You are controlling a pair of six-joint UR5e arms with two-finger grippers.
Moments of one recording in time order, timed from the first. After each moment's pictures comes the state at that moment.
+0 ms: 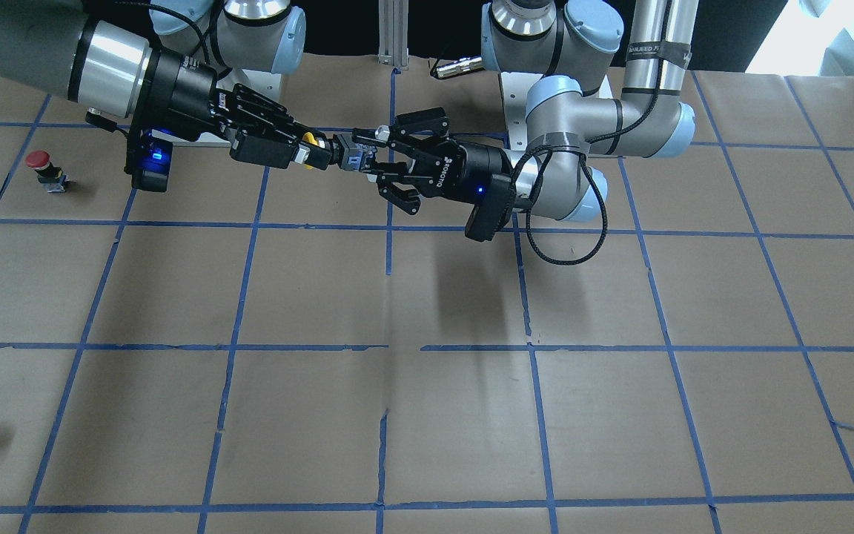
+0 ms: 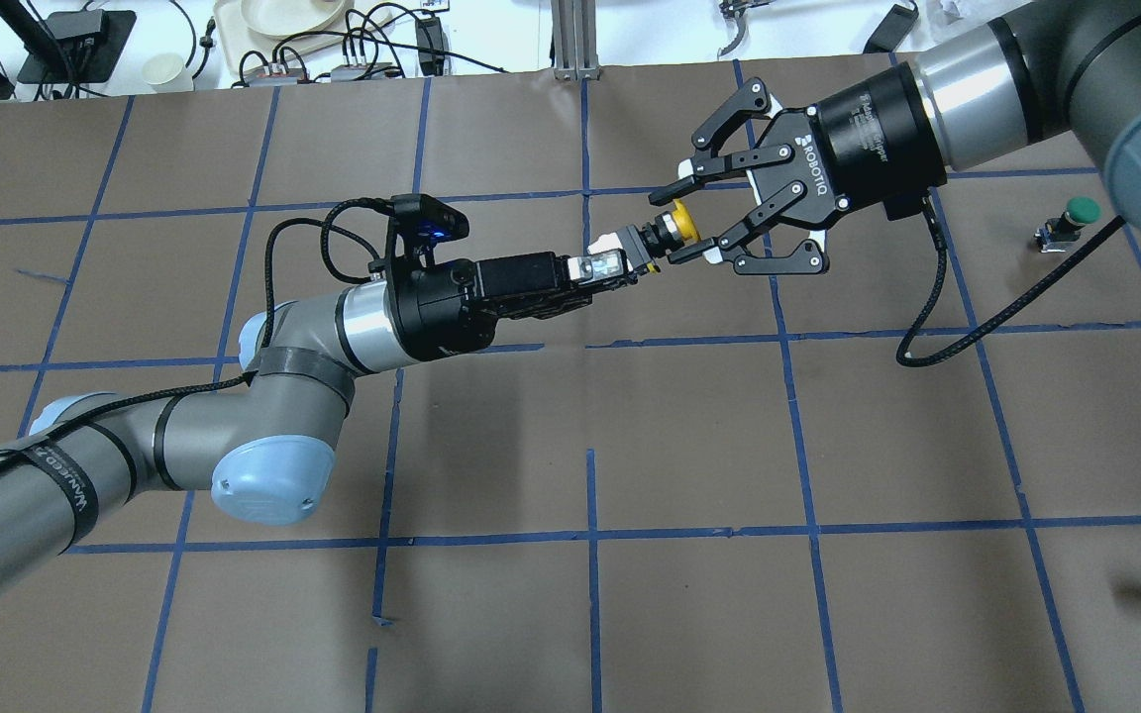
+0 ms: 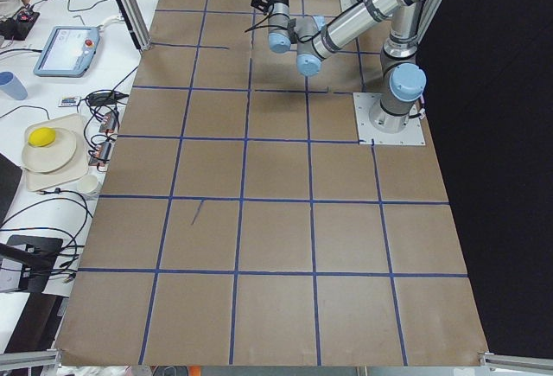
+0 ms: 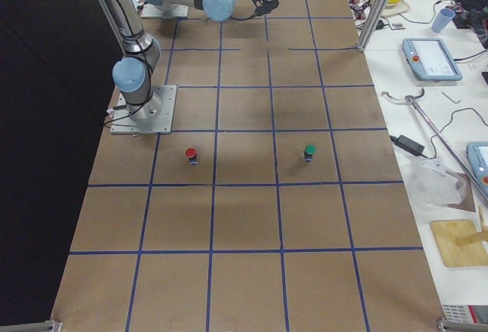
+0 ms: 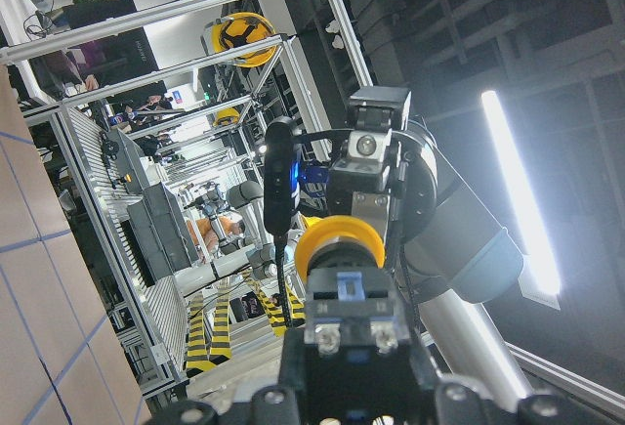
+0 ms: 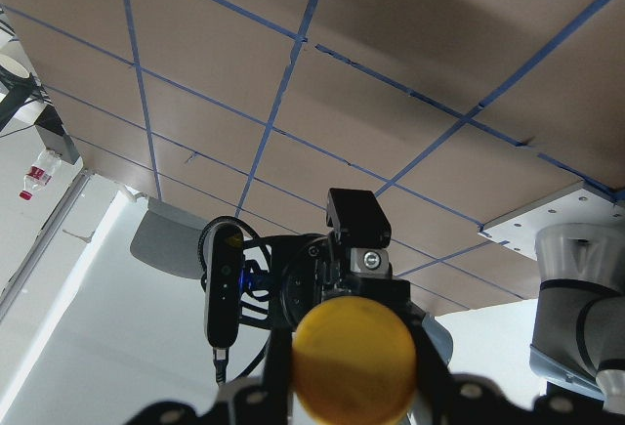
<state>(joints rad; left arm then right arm) -1.61 -1.78 -2.22 -0.96 -0.31 0.59 1.44 -1.62 1.75 -1.41 -0.57 0.80</state>
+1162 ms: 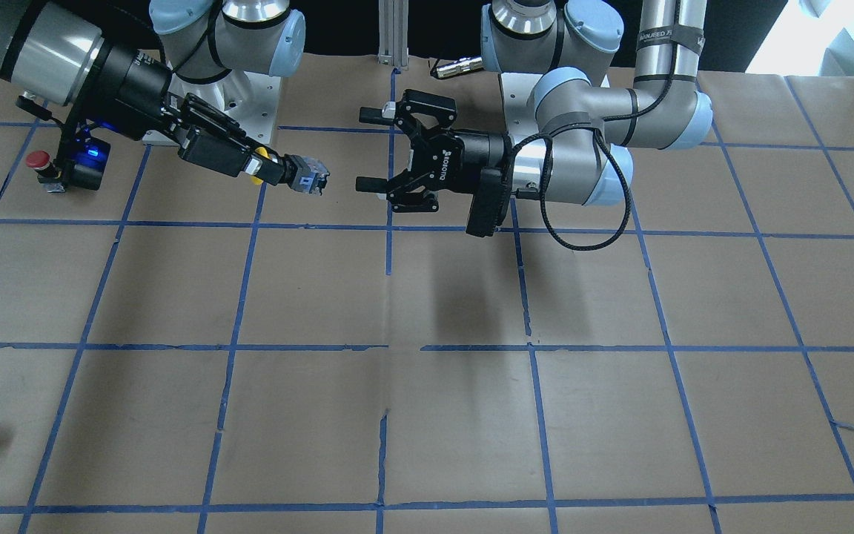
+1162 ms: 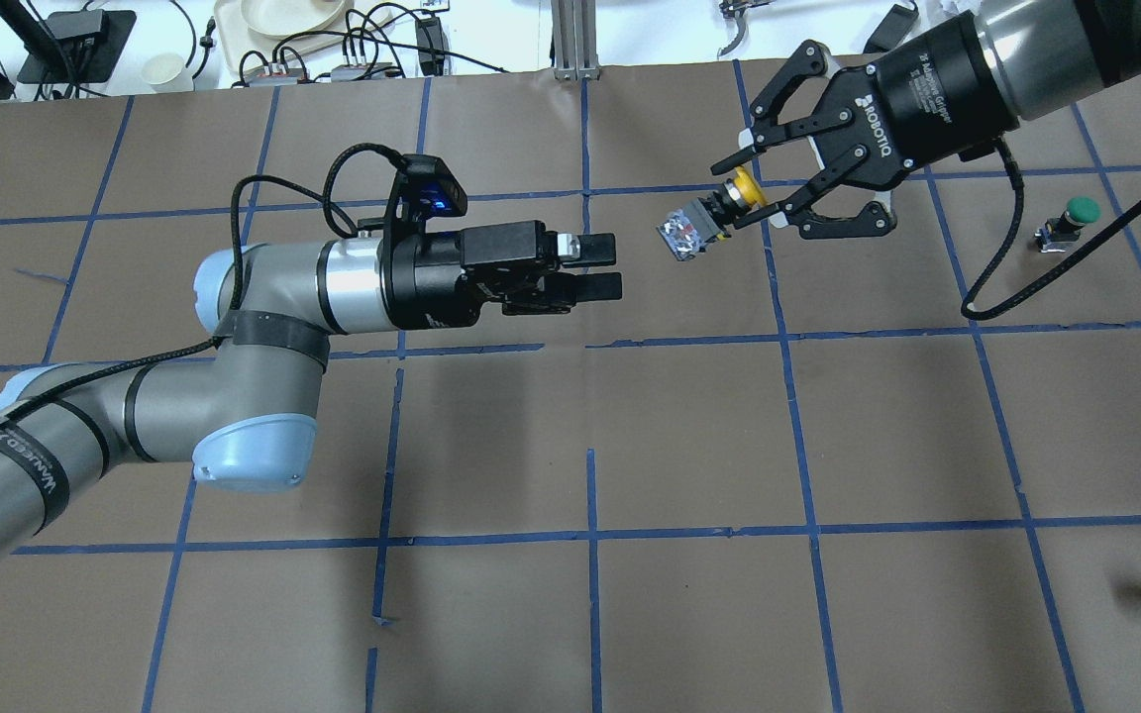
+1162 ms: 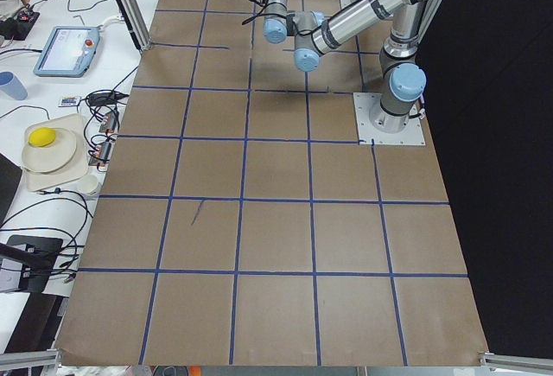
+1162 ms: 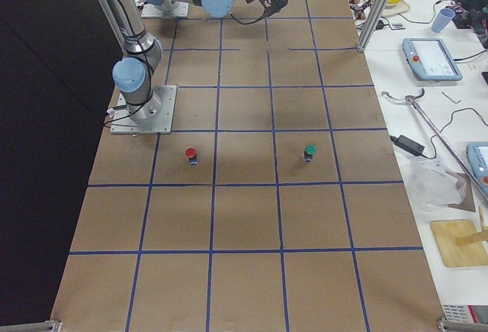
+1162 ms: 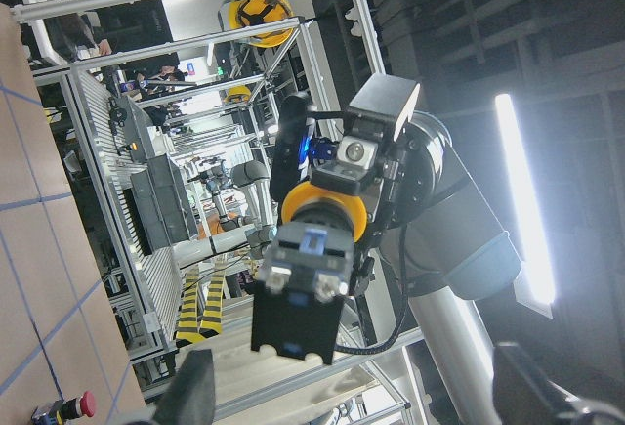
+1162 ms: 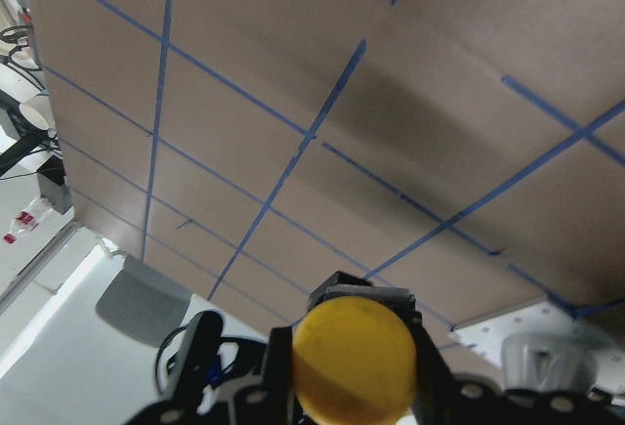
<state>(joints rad) -1.59 -1.73 -2.12 -0.69 0.04 0.07 1.38 -1.62 1.68 -1.47 -0.78 0.68</state>
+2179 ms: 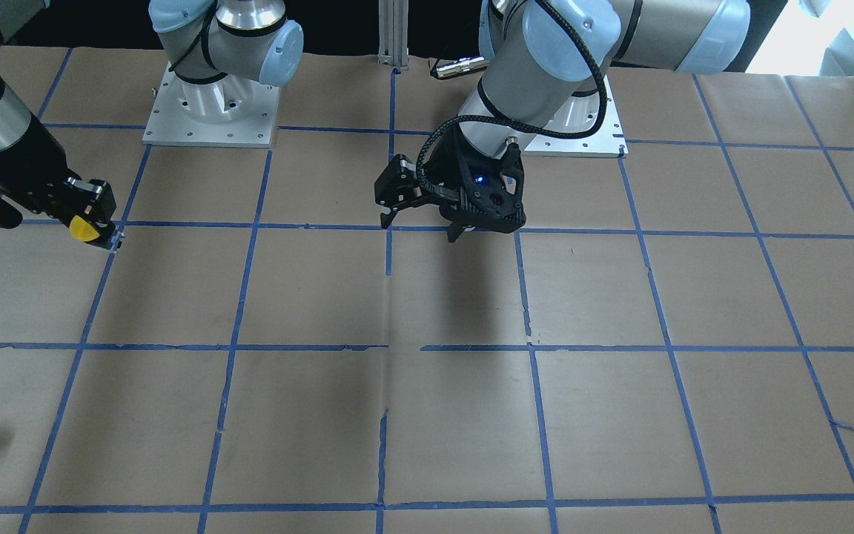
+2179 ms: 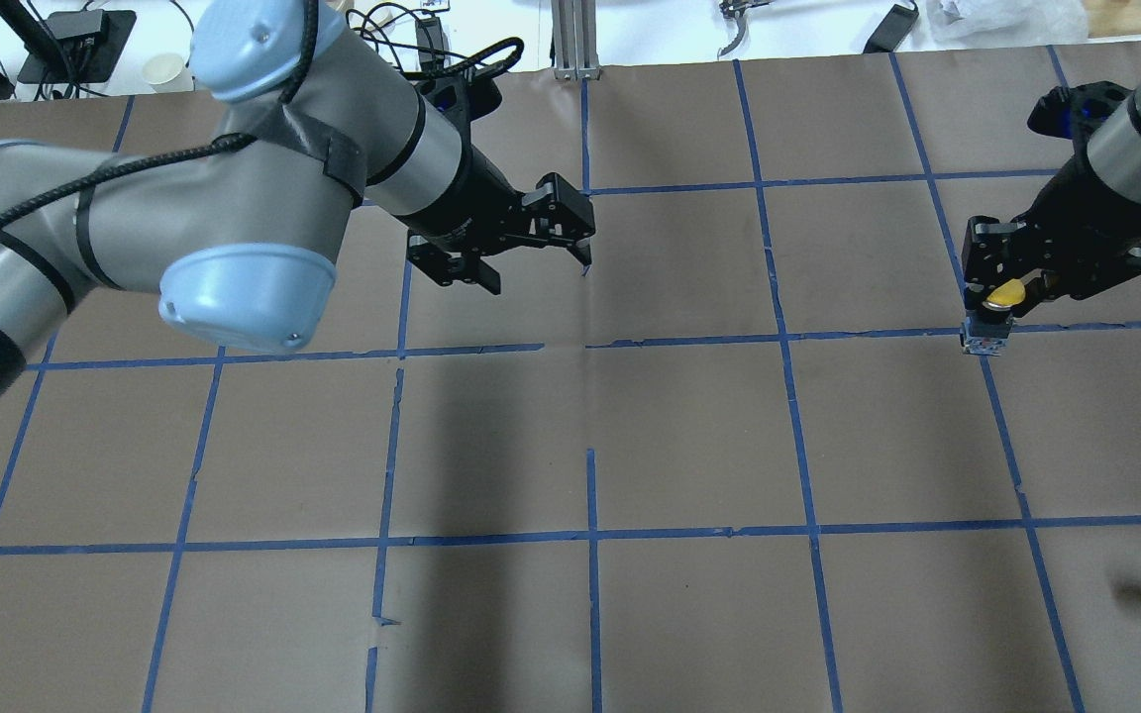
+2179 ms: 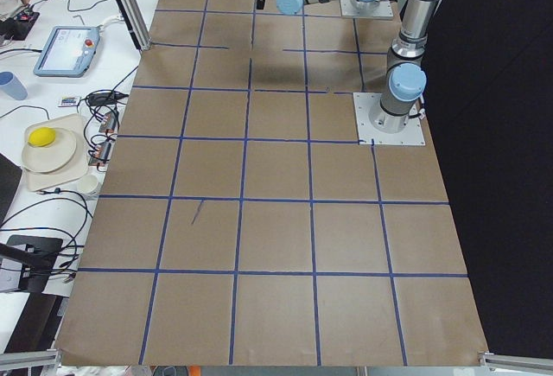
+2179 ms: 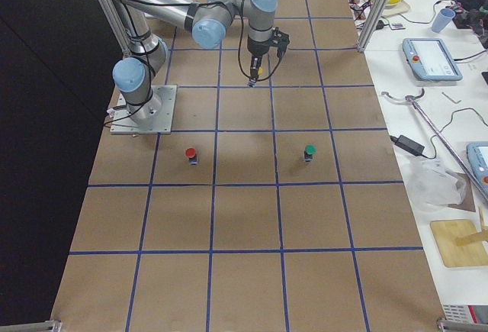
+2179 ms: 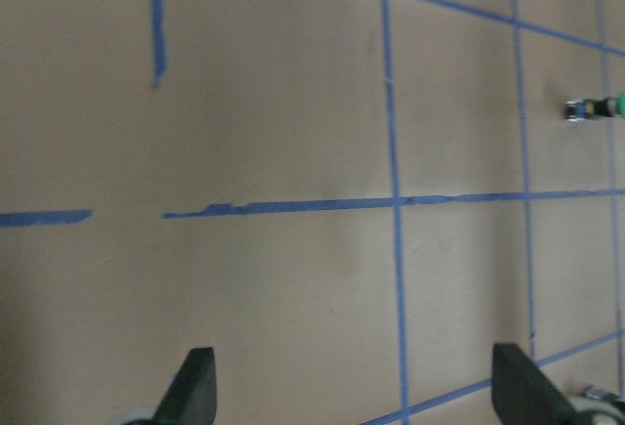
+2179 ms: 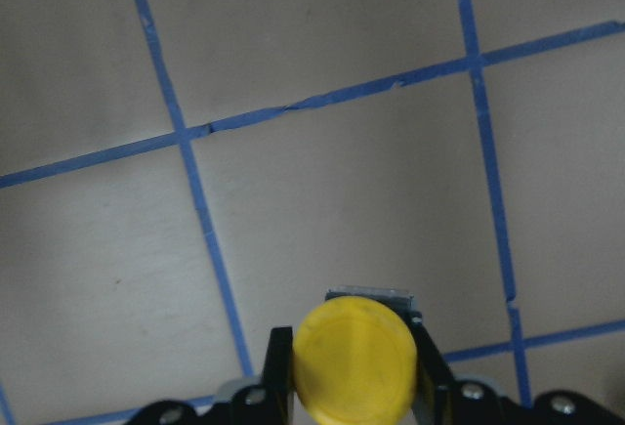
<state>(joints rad) -1.77 -1.67 -1.69 -1.26 1.26 -0.29 1.22 -1.62 1.90 -1.86 -1.52 -0.19</state>
